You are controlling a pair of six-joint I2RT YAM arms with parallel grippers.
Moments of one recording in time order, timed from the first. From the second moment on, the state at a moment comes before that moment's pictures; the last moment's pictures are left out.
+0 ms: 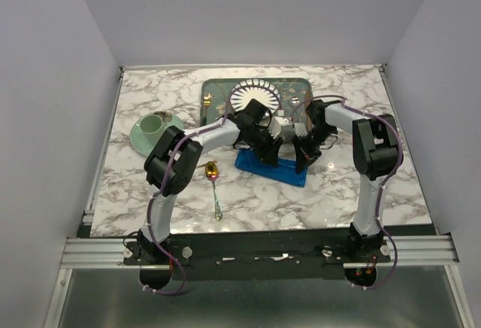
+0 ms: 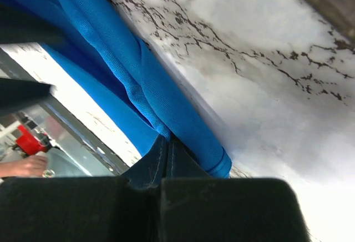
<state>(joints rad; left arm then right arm) -0.69 2.07 1.46 -0.38 0.72 0.18 0.23 2.07 1.39 -1.04 -0.60 -0.30</state>
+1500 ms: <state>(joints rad) -0.65 1.77 1.20 -0.48 0.71 0.39 0.31 2.13 1.41 -1.15 -0.64 -0.34</state>
